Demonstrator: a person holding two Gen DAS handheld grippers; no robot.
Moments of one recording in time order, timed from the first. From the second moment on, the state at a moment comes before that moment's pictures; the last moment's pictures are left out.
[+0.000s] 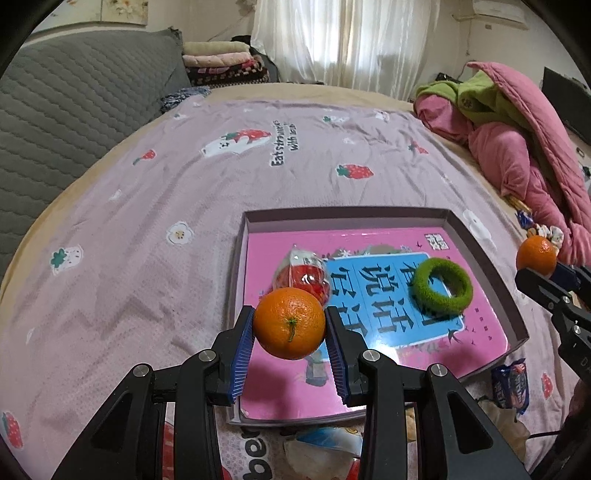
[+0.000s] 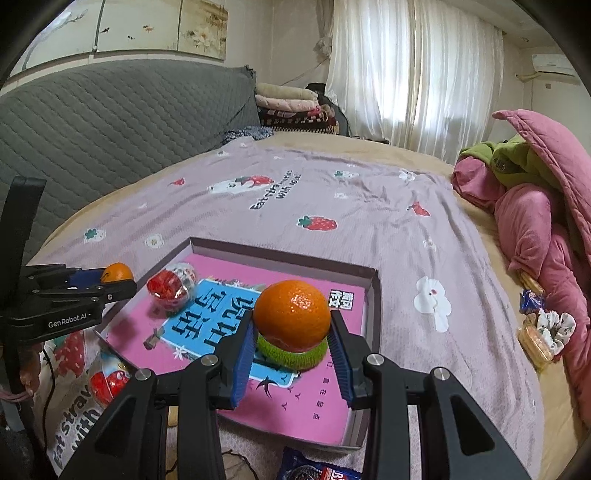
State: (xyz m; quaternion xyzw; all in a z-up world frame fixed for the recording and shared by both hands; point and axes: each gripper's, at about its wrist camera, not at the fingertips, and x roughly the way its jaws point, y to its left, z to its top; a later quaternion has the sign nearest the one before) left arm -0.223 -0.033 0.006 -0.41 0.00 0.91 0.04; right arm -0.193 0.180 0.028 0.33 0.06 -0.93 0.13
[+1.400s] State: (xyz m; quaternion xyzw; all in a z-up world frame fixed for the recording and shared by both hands) left arm -0.232 -0.010 -0.039 -0.47 0.02 0.88 0.06; right arm -0.208 0.190 -0.025 0.43 0.06 -0.89 0.13
